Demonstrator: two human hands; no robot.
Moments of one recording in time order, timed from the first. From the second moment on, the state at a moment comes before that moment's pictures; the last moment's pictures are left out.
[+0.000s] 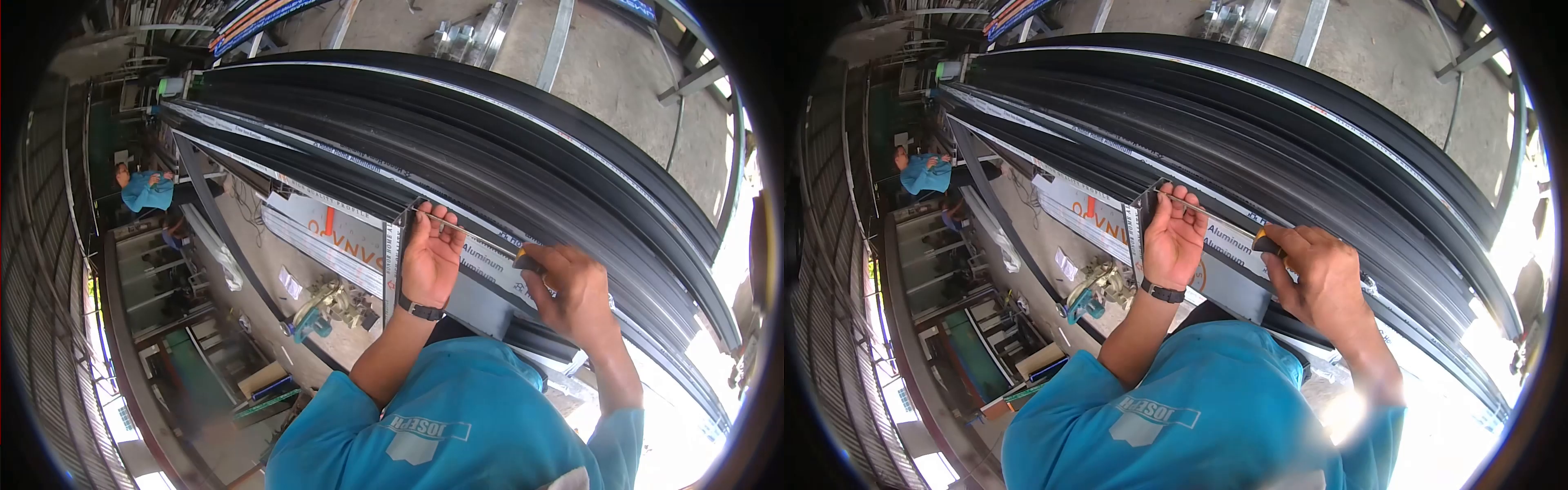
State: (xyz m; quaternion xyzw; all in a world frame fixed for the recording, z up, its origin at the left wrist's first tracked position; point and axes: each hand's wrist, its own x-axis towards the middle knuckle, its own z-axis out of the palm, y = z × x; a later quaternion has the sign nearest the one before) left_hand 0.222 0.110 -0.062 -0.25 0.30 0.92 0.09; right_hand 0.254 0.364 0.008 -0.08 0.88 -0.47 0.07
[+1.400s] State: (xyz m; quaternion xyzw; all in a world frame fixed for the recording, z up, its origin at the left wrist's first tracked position) left_hand 0.221 0.007 -0.008 -0.19 0.69 0.69 -0.06; right_hand 0.191 0.370 0.007 0.04 0.69 -0.56 0.46
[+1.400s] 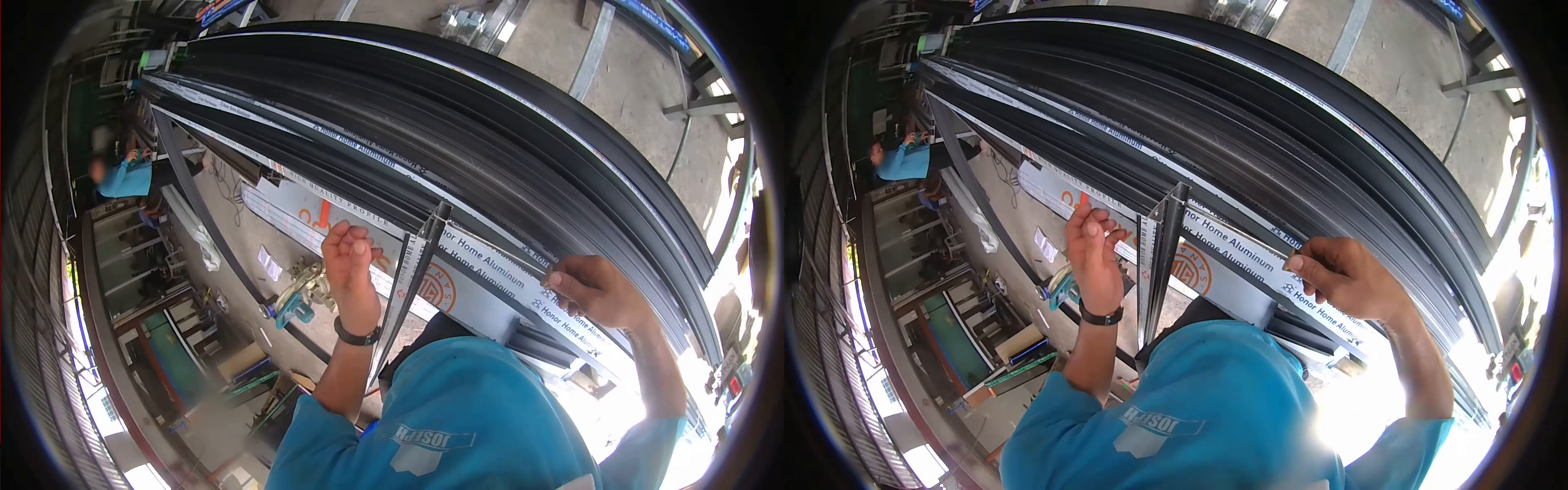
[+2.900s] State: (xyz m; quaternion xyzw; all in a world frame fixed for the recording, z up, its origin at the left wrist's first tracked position) left_hand 0.183 0.010 -0.048 -0.23 0.56 0.78 0.15; right_hand 0.207 0.370 -0.029 0.22 0.35 -0.71 0.57
